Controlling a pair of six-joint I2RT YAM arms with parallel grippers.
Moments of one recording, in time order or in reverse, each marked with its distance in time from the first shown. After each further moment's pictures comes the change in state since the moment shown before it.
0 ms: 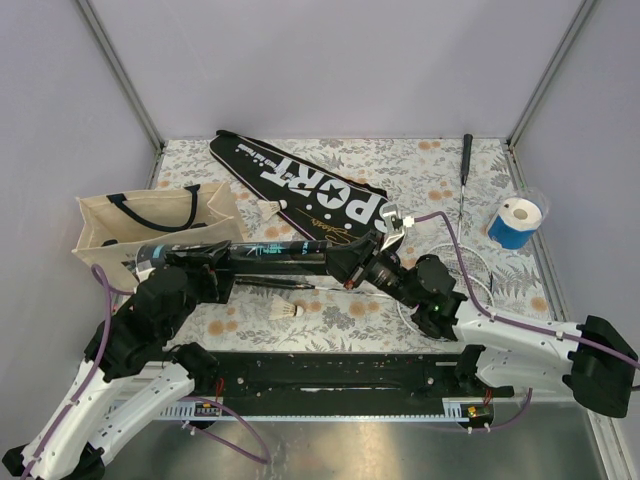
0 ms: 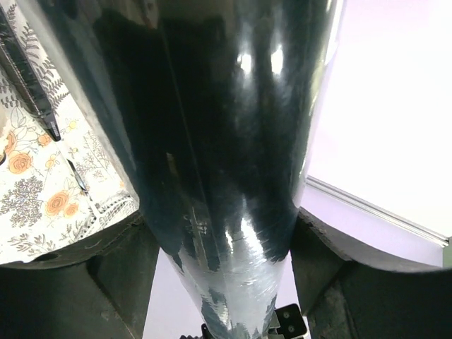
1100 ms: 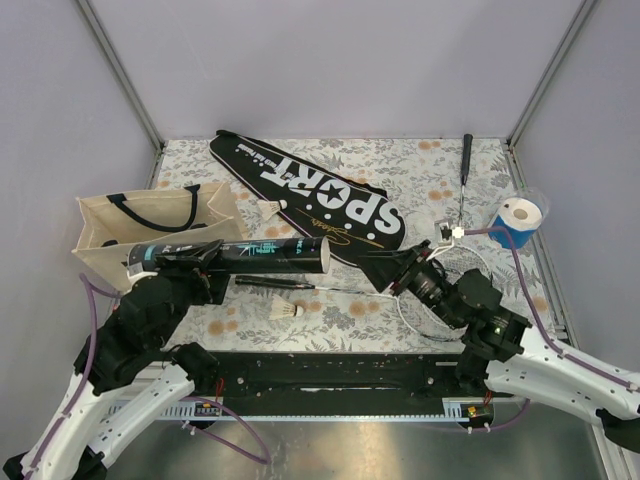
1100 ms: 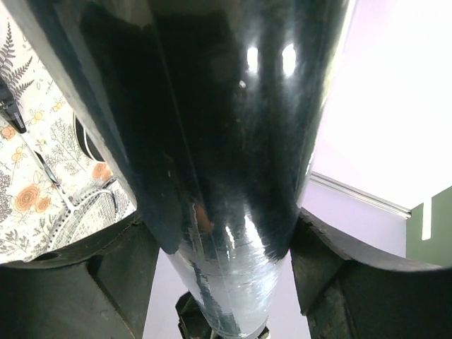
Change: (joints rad) left arm -0.003 -0.077 0.001 0.036 -0.002 0.002; right arm 0.021 -0.437 0.011 -0.628 0.268 -0.016
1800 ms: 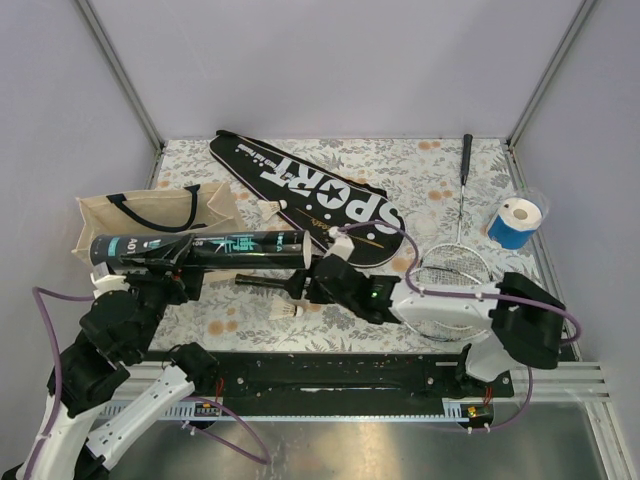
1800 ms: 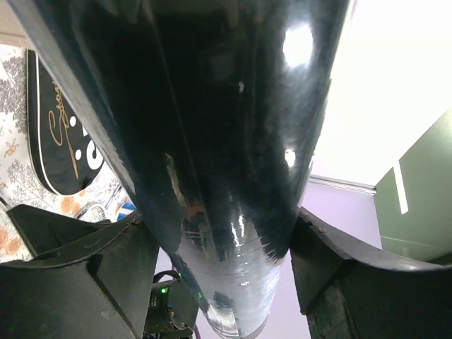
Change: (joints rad) left arm 0.000 -0.056 0.117 0.010 -0.103 0.168; right arm 0.089 0.859 0.254 -0.104 0.068 0.340
